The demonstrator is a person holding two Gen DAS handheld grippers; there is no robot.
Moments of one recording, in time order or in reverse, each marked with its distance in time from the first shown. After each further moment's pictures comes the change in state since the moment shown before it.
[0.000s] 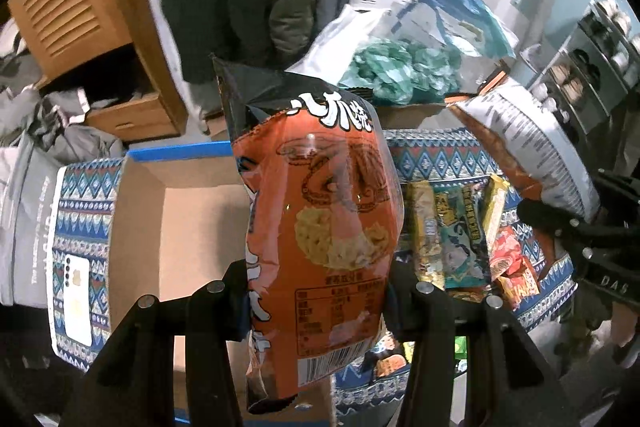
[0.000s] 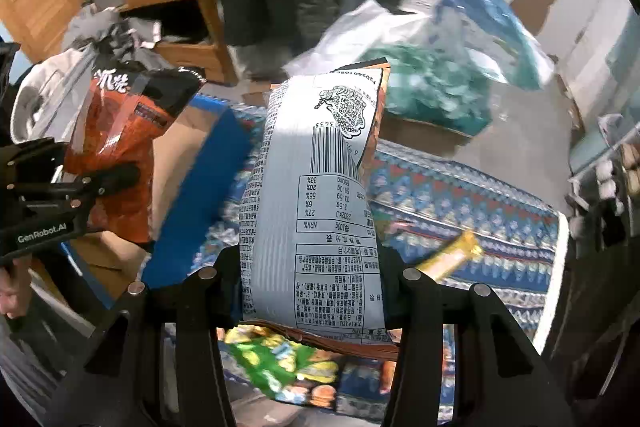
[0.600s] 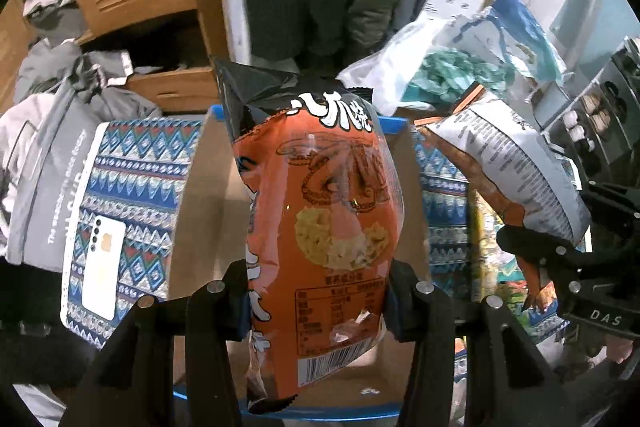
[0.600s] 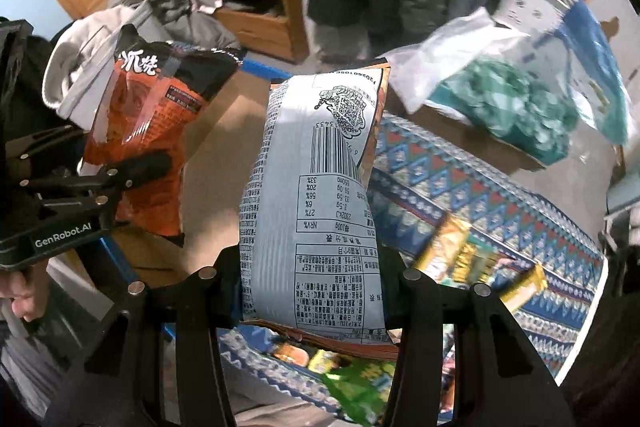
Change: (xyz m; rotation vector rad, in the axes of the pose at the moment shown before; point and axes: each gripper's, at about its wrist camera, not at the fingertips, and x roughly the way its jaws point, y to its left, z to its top) left arm -0.002 0.088 -0.031 -0.123 0.002 0.064; right arm 0.043 0.107 0.027 -0.136 0.082 0.122
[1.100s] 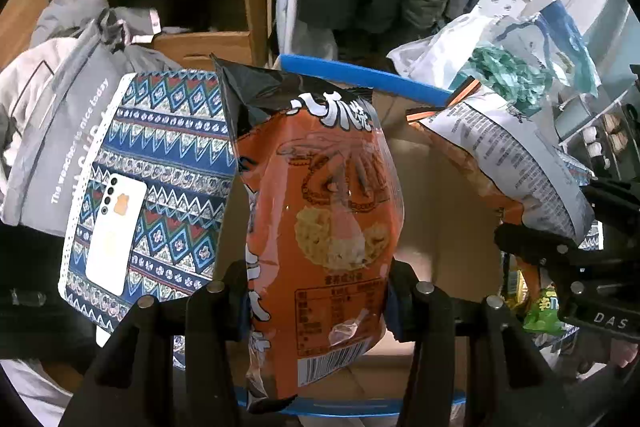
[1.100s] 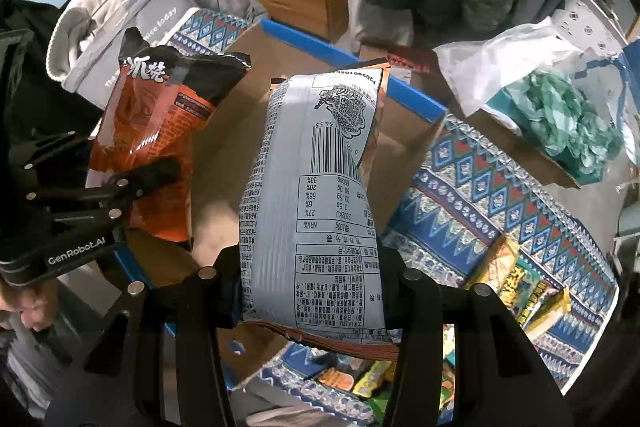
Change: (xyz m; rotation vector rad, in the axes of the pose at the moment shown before) left arm 0.026 0.062 -0.021 -0.096 0.063 0.022; right arm 0.050 0.054 0.028 -0.064 0.098 0.042
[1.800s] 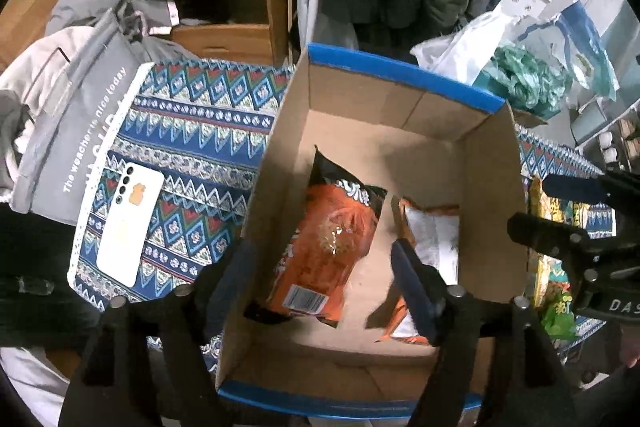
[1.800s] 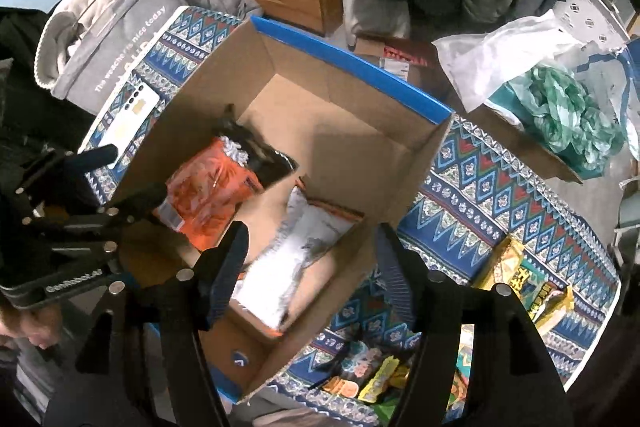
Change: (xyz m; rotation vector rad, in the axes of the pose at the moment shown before) left arm 0.002 0.008 -0.002 -0.029 -0.003 0.059; right arm 0.009 -0.001 0.010 0.032 0.017 -0.017
